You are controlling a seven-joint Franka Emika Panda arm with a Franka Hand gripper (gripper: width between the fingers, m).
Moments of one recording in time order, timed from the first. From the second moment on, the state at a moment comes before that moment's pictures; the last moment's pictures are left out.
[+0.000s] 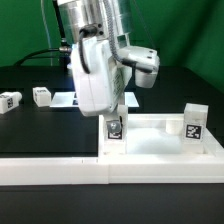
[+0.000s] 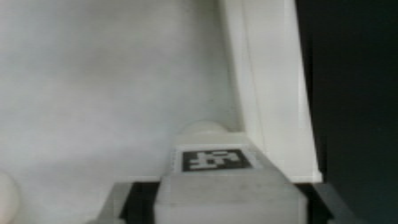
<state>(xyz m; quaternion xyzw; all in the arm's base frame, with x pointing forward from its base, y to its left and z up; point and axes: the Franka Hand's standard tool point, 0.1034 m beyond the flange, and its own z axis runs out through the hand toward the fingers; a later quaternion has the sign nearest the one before) 0.671 -0.009 0.068 -0.59 0.80 0.05 0.09</state>
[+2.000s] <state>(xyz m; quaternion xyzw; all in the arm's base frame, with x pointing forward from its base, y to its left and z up) 0.641 0.040 0.110 -0.54 0.84 0.04 0.11</state>
